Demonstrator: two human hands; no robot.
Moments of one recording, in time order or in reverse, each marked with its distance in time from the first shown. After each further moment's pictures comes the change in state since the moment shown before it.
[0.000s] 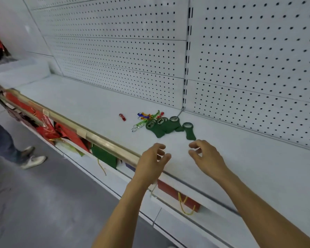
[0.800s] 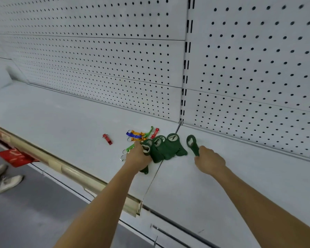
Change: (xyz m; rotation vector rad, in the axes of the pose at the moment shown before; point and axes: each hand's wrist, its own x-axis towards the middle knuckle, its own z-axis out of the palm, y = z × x) left_hand 0.196 -0.047 -0.018 0.100 -0.186 -0.345; right_hand 0.145 0.016 0.022 -0.365 -0.202 0.383
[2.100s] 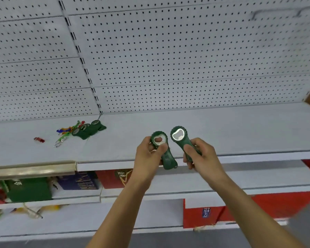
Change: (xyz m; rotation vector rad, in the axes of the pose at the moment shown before) left_hand -0.390 0.061 0.154 -0.662 -0.321 0.547; right_hand -0.419 0.174 -0.004 1.045 0.551 -0.040
